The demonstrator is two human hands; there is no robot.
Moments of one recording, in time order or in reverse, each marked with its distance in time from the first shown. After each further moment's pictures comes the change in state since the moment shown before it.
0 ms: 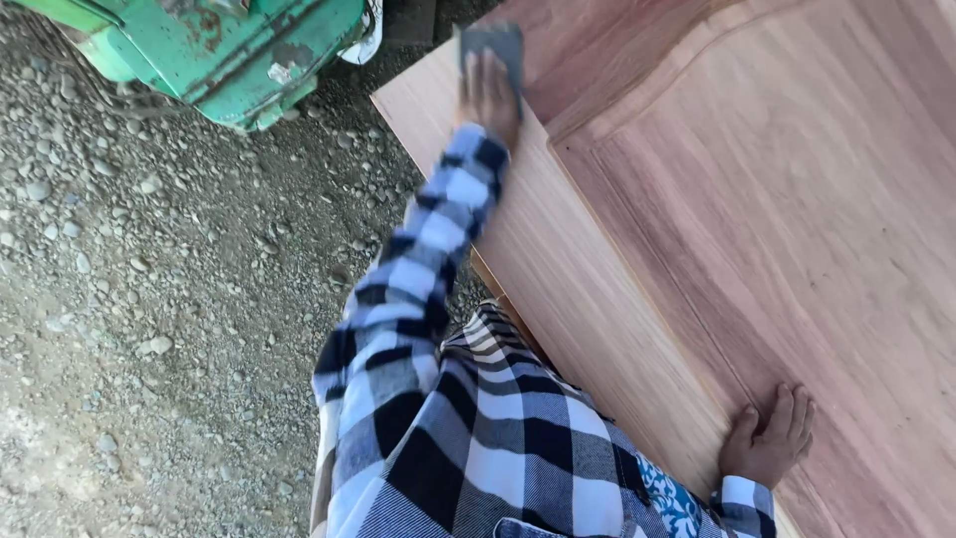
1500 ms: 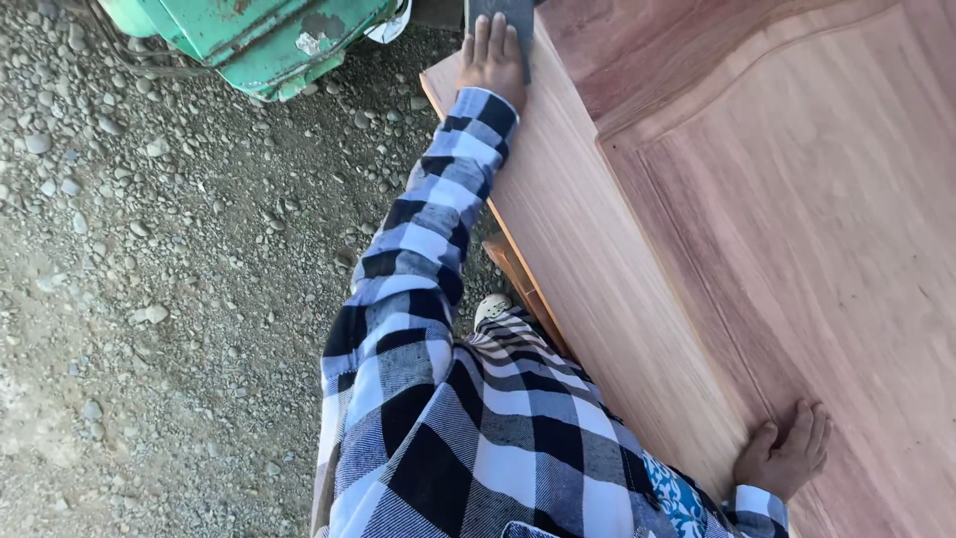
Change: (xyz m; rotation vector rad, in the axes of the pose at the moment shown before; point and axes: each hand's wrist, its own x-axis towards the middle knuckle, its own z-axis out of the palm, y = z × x) left_hand 0.015 -0.054 -0.004 -0.017 -0.007 -0.067; right_hand 0.002 -0.002 0.004 -0.034 -0.010 0.014
